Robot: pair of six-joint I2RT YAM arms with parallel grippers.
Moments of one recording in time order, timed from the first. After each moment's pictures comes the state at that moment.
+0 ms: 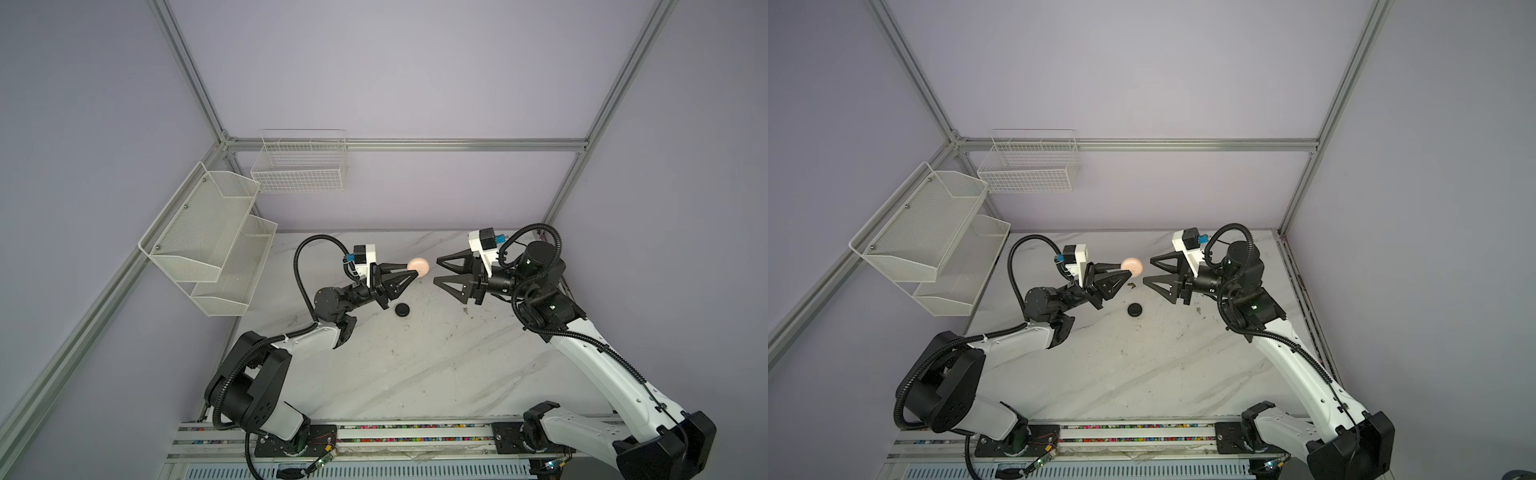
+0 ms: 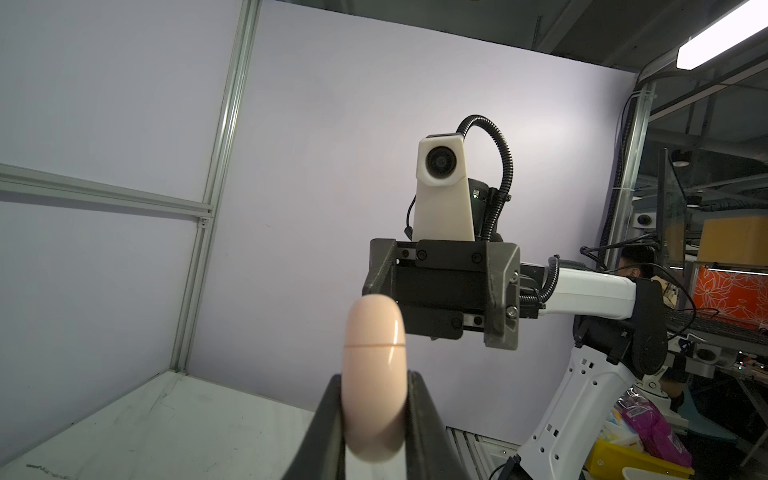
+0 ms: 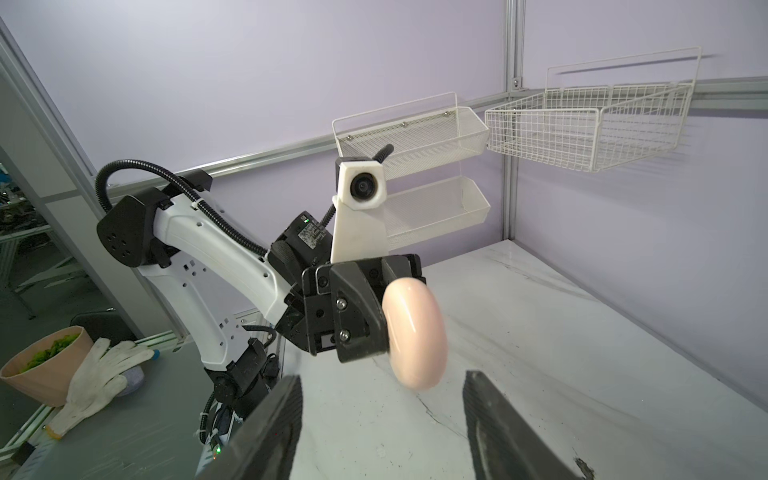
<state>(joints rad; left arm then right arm) -0.50 1.51 0.75 1.45 0.75 -0.75 0.43 1.13 1.06 0.11 -0.96 0.19</state>
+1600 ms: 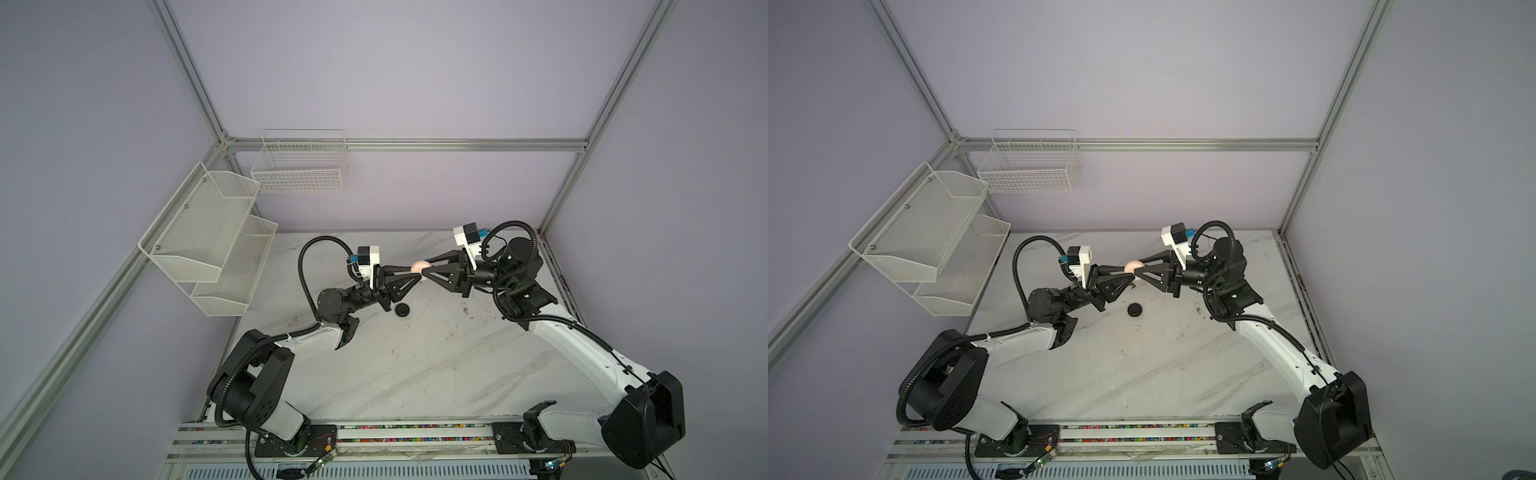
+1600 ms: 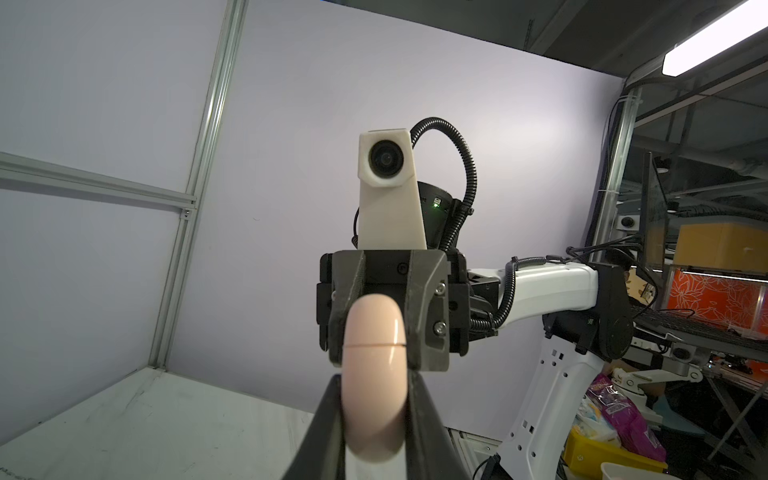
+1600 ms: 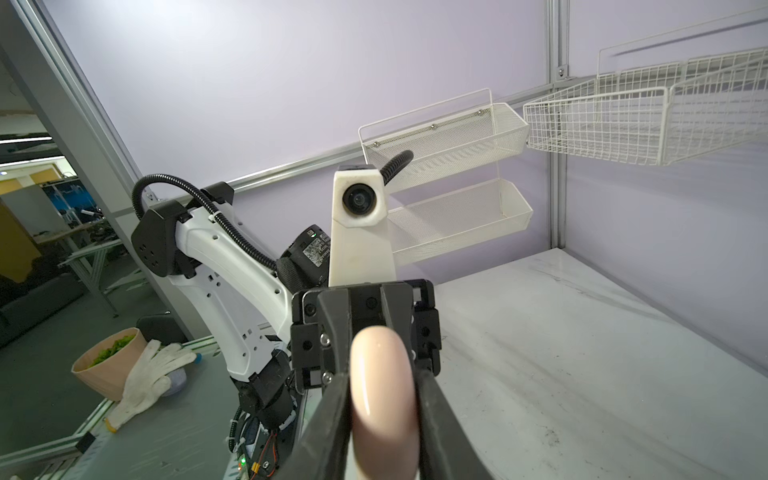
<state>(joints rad) -0.53 1.53 0.76 1.46 0.76 -0.76 0.46 1.28 1.05 0.36 -1.05 0.33</state>
